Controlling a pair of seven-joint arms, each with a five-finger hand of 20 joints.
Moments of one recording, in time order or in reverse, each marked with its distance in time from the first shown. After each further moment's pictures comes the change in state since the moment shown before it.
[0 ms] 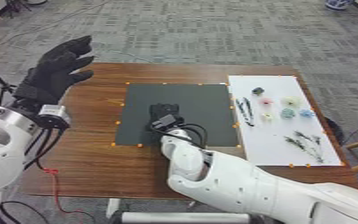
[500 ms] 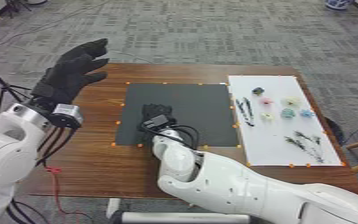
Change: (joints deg) left arm -5.2 0.3 6.2 2.2 0.0 -1.7 -0.8; right arm -1.0 -3.8 0.8 1.4 1.2 1.5 1.0
